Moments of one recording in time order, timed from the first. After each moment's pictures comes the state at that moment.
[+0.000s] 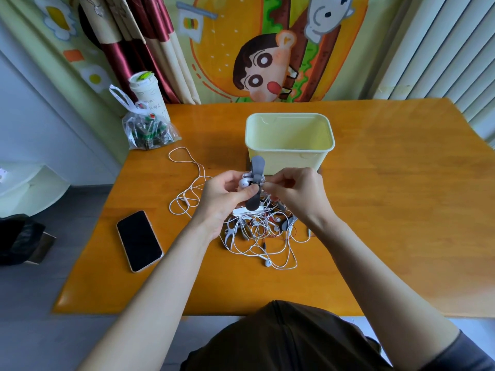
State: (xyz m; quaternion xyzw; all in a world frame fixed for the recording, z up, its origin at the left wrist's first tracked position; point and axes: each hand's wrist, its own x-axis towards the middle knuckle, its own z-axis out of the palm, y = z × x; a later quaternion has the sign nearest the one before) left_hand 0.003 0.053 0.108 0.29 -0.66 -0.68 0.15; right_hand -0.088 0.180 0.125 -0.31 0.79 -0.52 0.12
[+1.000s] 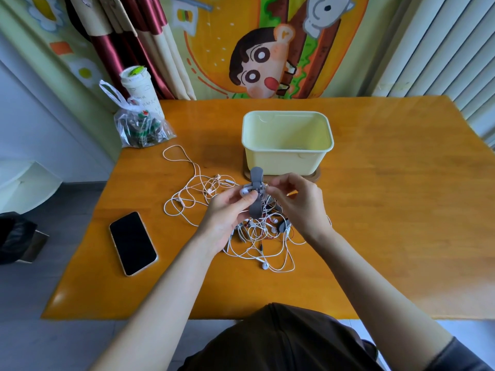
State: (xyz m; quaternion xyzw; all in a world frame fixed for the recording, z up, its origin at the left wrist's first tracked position) left_hand -0.004 0.060 0.085 0.30 -0.53 -0.79 0.10; right_hand -0.097 0.181 0.092 -0.32 0.78 -0.54 0.07
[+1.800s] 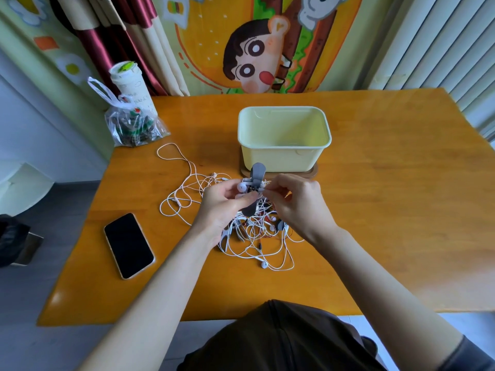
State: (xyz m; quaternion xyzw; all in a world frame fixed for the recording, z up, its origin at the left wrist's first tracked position) left_hand -0.007 0.054 0.100 0.29 -0.66 -0.68 0.11; right_hand -0.096 0.182 0.103 -0.41 0.80 -0.43 0.01
